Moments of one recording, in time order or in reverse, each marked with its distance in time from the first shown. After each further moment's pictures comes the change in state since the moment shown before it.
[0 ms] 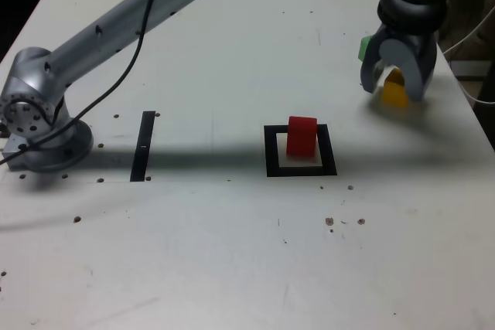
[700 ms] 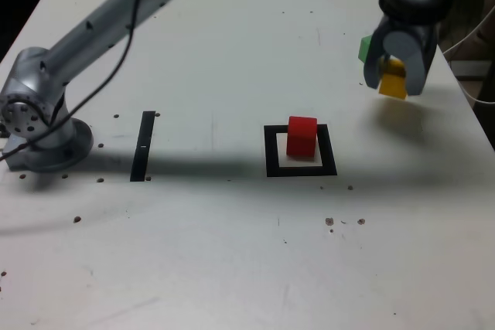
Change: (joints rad) arm -0.048 -0.119 0.104 -0.017 -0.011 -0.116
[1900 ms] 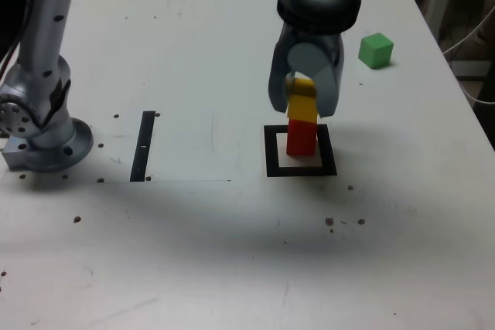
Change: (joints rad) arm -0.169 -0.445 0.769 -0.204 -0.079 -0.379
